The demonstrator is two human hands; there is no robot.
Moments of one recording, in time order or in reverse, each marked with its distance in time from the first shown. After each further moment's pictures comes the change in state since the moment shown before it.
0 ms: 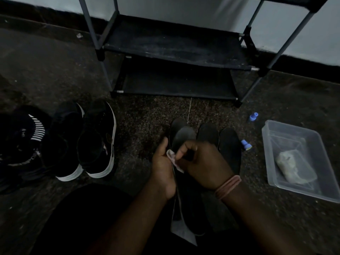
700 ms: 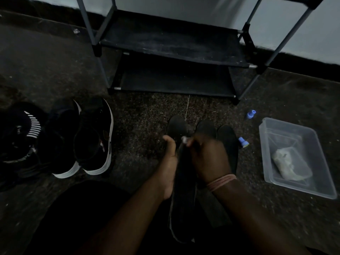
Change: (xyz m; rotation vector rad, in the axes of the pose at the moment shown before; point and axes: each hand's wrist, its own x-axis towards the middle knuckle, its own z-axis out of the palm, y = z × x) left_hand -0.002 -0.012 0.006 0.273 0.029 -0.093; right_hand 0.000 0.010 0.001 -0.251 0.253 0.056
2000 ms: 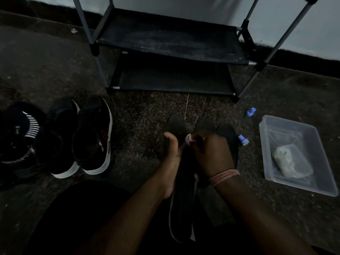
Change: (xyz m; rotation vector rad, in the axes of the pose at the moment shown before) left_hand -0.013 0.006 0.016 0.195 0.034 0.035; right_hand 0.006 0.004 -0.012 -0.009 -0.115 0.139
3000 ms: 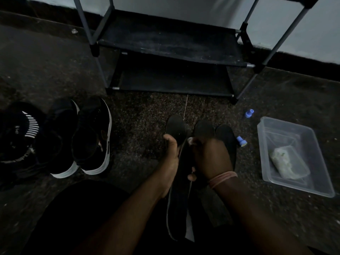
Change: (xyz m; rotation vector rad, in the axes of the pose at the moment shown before) left_hand 0.009 -0.007 -0.004 -0.043 -0.160 0.090; right_hand -0.001 0.008 0.011 -0.164 0.043 0.008
